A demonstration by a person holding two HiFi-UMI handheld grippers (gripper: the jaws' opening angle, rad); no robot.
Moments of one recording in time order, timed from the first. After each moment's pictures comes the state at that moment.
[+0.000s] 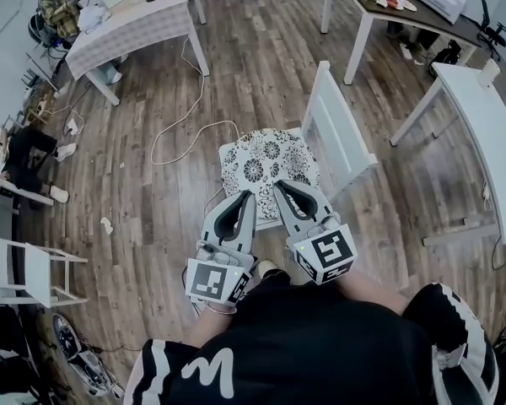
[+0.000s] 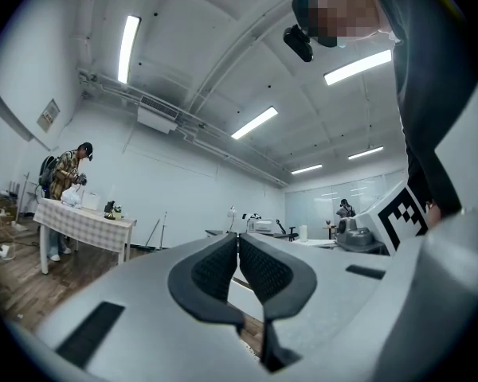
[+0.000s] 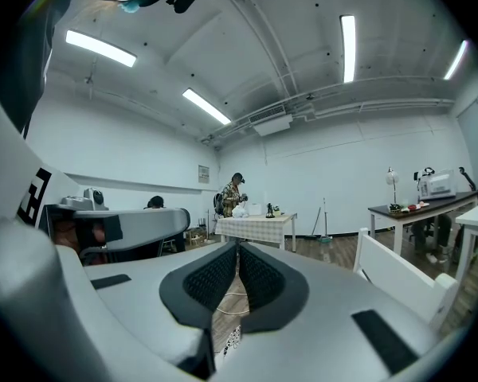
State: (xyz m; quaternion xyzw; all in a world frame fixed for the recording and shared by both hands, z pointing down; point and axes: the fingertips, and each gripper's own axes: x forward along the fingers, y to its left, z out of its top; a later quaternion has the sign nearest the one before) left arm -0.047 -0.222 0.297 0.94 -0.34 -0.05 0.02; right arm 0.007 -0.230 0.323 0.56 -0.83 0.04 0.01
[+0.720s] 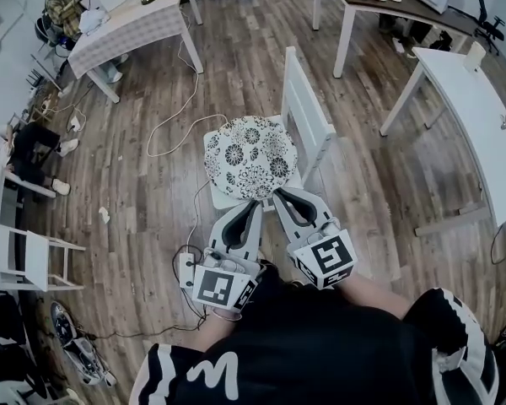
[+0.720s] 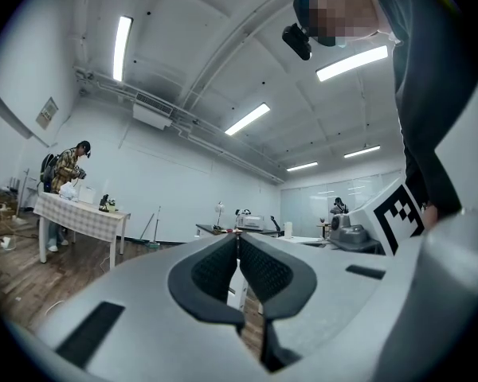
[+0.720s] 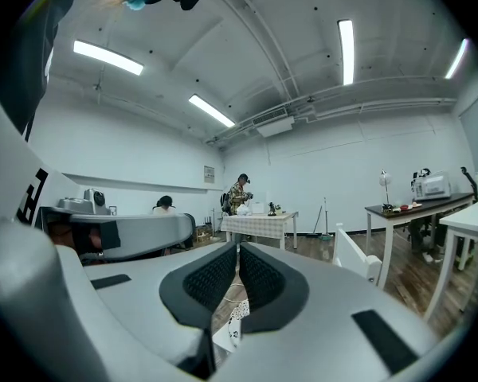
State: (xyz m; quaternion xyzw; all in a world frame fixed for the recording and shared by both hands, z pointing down) left arm 0.025 -0.093 0.303 0.94 -0.33 -0.04 0.03; right arm 0.066 -0.108 0.324 0.54 -0.84 0.04 0.02
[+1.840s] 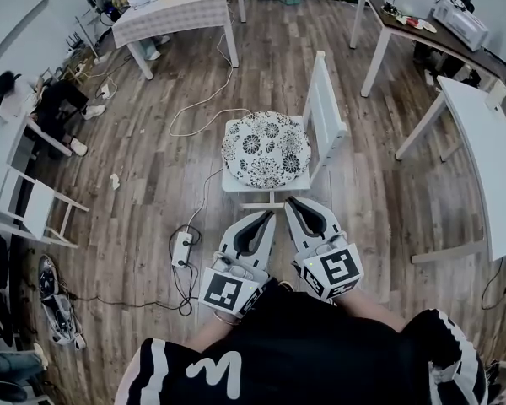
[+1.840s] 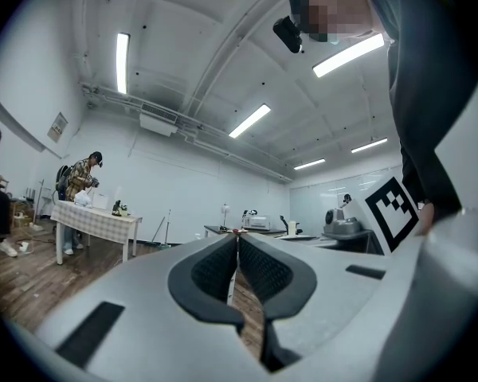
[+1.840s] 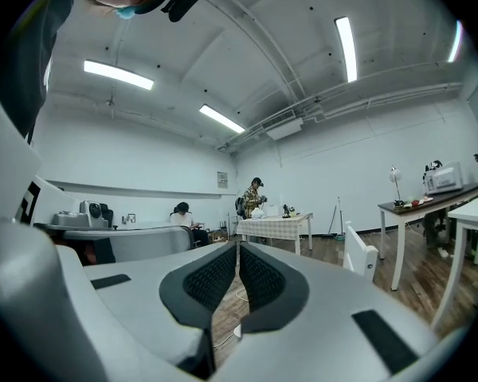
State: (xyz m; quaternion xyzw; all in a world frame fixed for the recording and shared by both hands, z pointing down) left arm 0.030 -0.003 0.308 0.93 -0.37 -0.04 0.02; right arm 0.065 -0.029 0.319 0.50 -0.87 0.04 0.00
